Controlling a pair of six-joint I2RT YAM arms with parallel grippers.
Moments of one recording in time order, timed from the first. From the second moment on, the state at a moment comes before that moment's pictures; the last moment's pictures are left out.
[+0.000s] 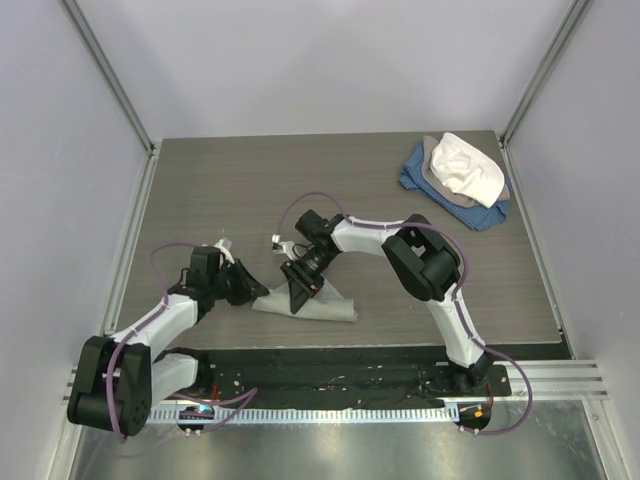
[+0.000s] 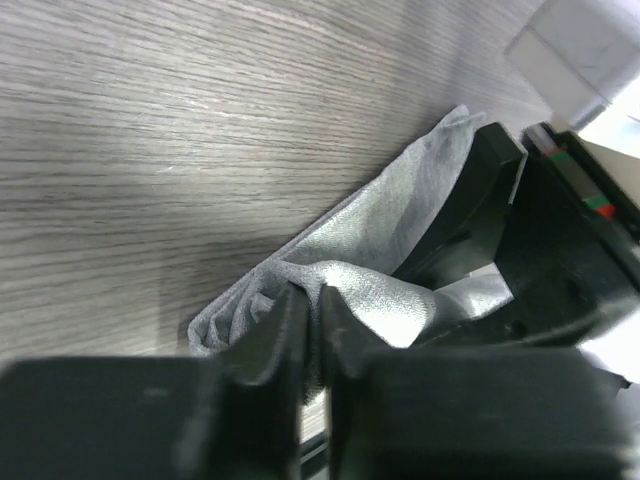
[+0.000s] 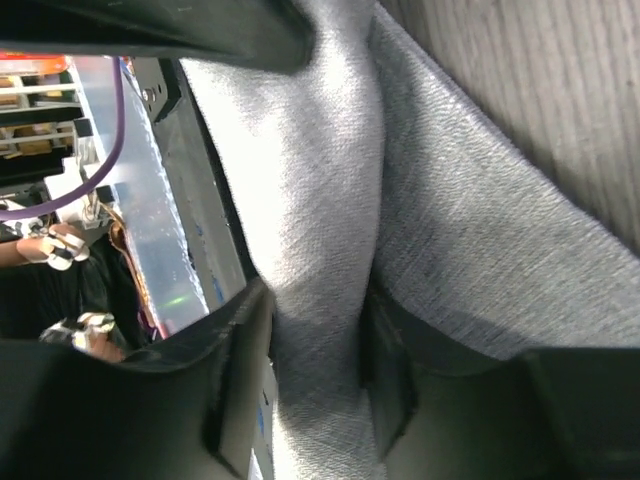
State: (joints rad) left arm -0.18 1.10 0.35 -0.09 0.42 -0.76; right arm 0.79 2.23 1.52 -0.64 -0.95 -0.04
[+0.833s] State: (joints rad) left arm -0.18 1.32 0.49 -0.19 0.45 -0.73; right arm 1.13 1.69 1.13 -0.23 0.01 -0.24
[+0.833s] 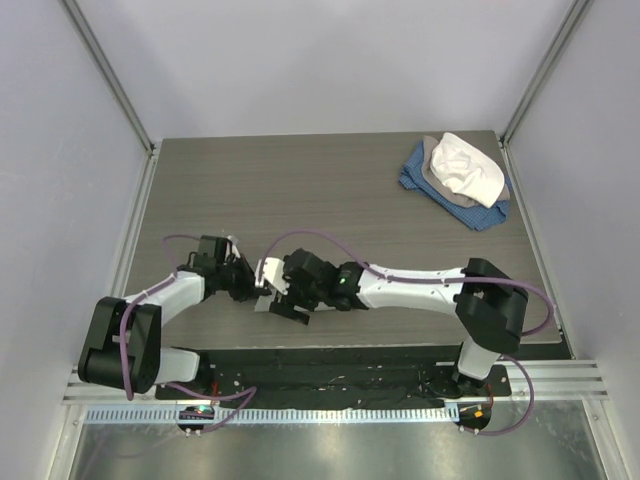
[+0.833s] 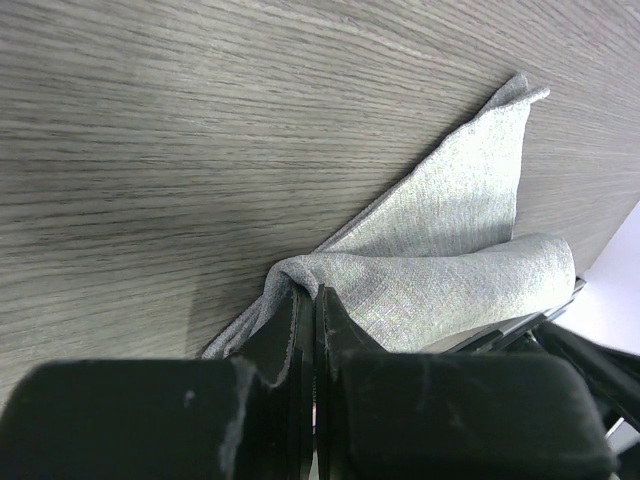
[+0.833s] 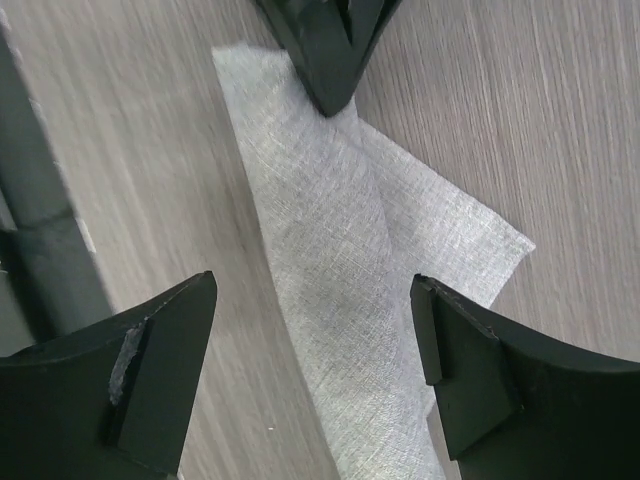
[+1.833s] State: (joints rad) left arm -0.18 1.39 0.55 -0.22 0.46 -0.72; right arm 1.11 1.85 1.12 -0.20 0.03 -0.31
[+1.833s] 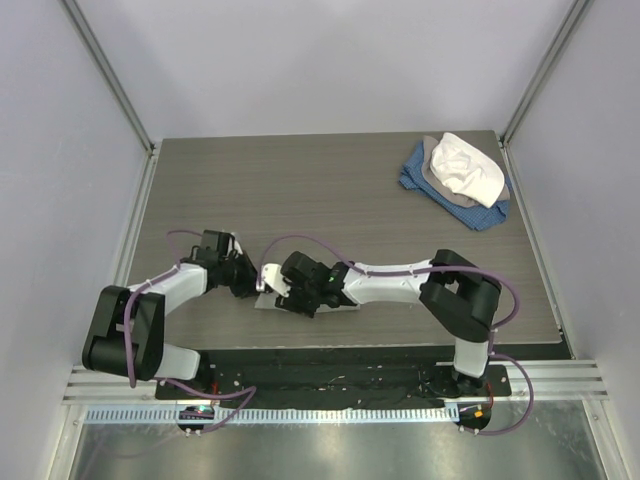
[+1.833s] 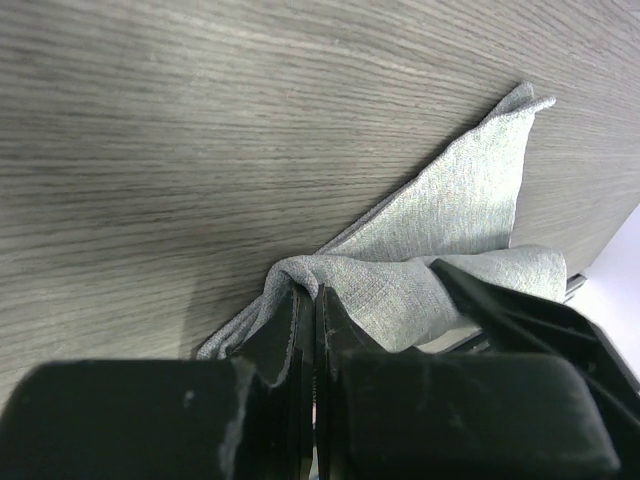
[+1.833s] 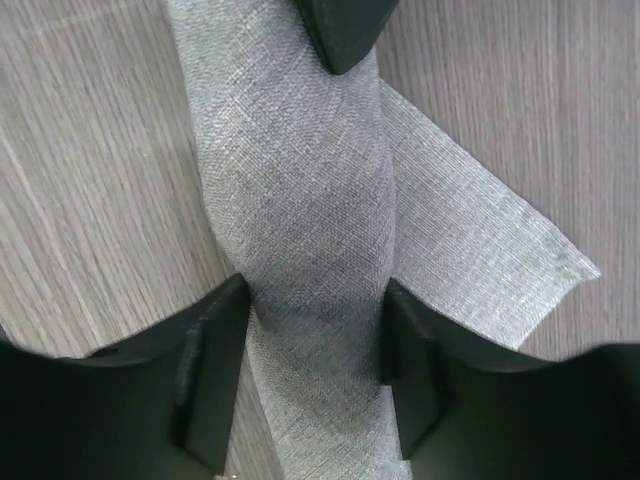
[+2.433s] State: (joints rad) left arm -0.19 1.22 0.58 -0.29 0.32 -0.66; right arm 0.86 2.04 1.38 -0.46 -0.56 -0.17
